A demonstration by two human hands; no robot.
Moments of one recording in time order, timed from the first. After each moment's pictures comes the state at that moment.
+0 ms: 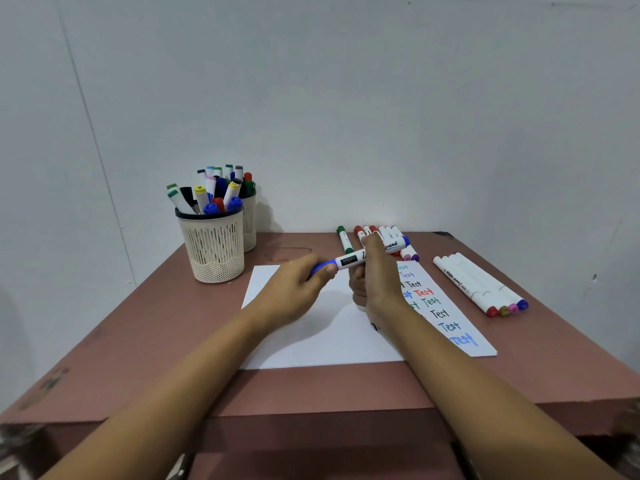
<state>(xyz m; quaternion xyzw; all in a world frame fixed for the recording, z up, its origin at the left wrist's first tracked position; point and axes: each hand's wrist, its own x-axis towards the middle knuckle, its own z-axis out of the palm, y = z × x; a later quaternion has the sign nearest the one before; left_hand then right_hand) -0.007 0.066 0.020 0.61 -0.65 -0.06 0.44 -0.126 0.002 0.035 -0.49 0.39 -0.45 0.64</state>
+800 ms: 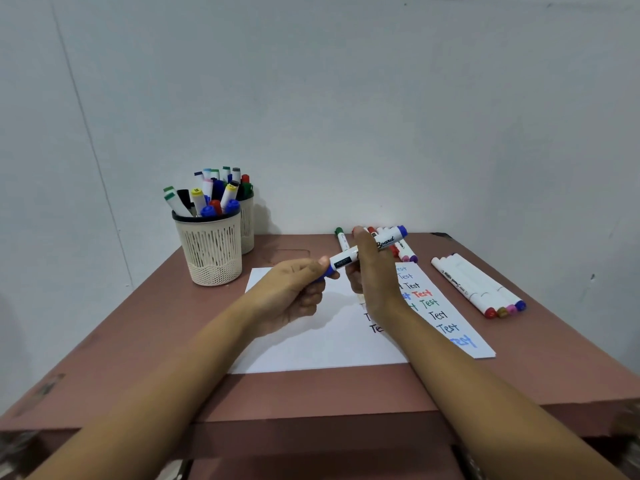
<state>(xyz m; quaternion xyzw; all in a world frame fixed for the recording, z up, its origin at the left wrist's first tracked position) -0.009 0.074 0.031 0.47 -0.47 -0.49 0.56 -0.126 0.001 0.036 -0.56 0.27 -0.51 0.59</state>
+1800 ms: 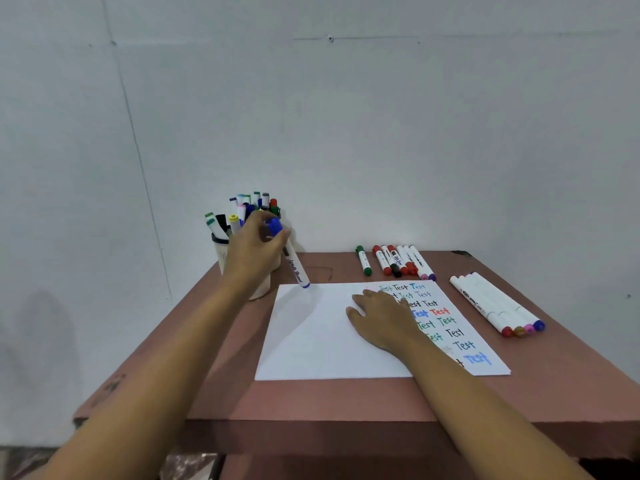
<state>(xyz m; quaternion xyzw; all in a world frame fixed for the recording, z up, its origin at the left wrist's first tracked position) 0.048 0.082 0.077 0.65 -0.46 0.06 0.60 -0.130 -0.018 -0.003 -0.89 0.43 -0.11 0.09</state>
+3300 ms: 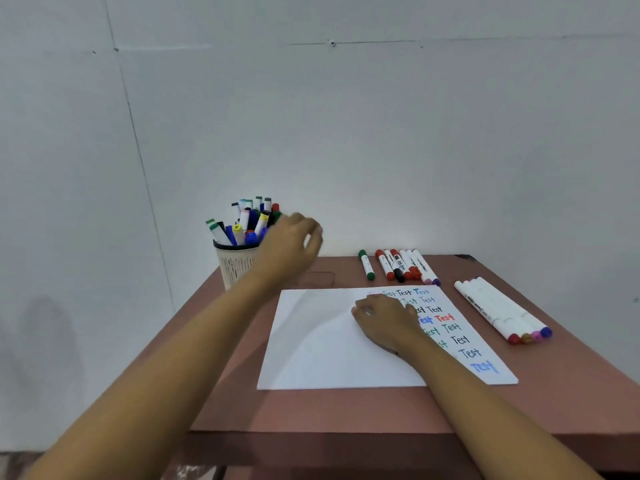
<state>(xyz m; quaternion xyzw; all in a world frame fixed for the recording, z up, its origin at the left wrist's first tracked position) 0.043 0.045 0.087 0.67 -0.62 0.19 0.37 -0.128 -0.020 0.006 -0.86 0.45 -0.16 0.18</state>
